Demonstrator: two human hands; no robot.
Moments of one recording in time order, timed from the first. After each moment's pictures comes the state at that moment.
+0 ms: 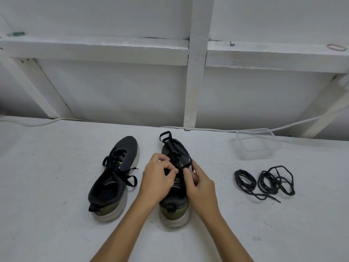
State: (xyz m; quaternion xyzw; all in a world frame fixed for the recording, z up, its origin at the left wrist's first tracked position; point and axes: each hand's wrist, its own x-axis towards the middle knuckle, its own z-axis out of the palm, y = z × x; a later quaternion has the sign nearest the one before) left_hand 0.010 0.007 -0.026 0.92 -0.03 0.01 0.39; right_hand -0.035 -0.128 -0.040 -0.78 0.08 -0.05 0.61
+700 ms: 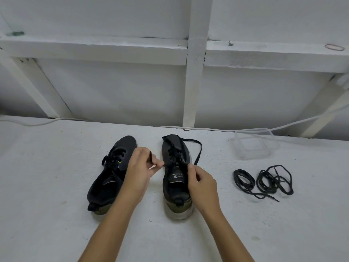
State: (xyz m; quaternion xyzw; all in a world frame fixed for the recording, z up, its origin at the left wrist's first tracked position) left_hand 0.008 0.028 0.003 0.69 0.08 0.01 0.72; right_hand -0.032 -0.131 -0.035 -0.80 0.13 -0.05 0.58
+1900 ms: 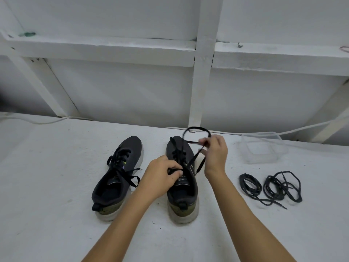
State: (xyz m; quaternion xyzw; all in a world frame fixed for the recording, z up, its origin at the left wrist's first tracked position) left_hand 0.022 0.017 -0.010 0.93 -0.12 -0.04 0.34; right_hand 0.067 -0.151 -0.023 -0.59 0.22 -0.15 0.76
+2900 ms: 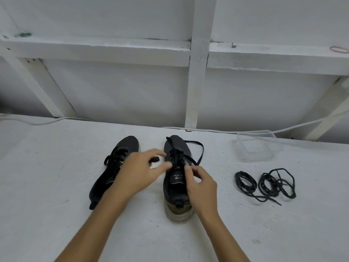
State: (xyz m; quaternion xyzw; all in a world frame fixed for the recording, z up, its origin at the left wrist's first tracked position) left_hand 0.012 0.048 0.026 0.94 -0.06 -0.01 0.34; right_hand -0.032 -0.125 -0.038 -0.75 0.16 -0.08 0.63
